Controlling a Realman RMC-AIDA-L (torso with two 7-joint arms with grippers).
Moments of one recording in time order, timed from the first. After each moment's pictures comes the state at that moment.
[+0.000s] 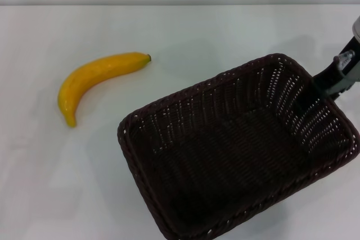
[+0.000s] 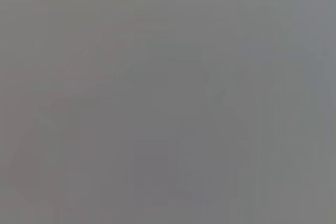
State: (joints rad) left arm -0.23 -2.04 0.93 0.19 -2.85 -1.69 2.70; right arm 0.94 2.01 -1.15 -1.04 0.40 1.76 -0.32
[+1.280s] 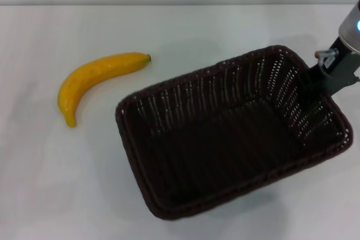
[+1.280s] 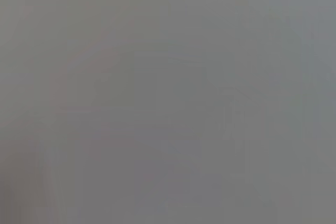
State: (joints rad) left arm -0.26 -2.04 0.74 0.22 -2.86 -1.65 2.79; right arm 0.95 2.02 -1.24 -1.05 0.42 1.72 0.00
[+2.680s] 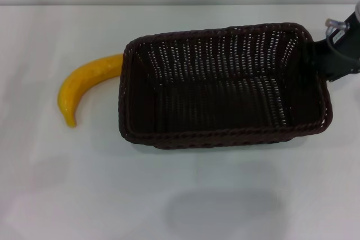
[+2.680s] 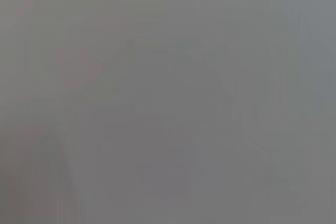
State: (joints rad) left arm -0.32 -1.96 0.70 0.25 -2.85 -1.51 2.76; right arm 0.91 2.00 -1.12 -1.14 0.48 1.73 0.19
